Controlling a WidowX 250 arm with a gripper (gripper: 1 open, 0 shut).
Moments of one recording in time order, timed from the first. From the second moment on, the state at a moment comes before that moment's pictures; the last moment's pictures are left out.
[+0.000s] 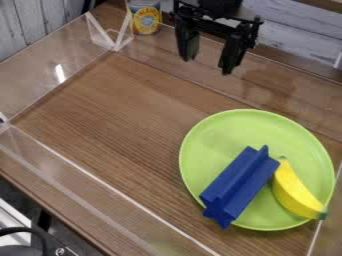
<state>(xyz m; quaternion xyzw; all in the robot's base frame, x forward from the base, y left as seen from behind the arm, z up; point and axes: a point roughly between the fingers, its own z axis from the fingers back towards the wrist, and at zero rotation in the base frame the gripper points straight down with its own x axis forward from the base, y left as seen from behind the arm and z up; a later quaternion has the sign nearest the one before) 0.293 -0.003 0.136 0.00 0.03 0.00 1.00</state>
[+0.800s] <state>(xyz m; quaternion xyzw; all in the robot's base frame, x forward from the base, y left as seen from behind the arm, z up) 0.255 -0.081 0.111 -0.01 0.05 0.20 0.98</state>
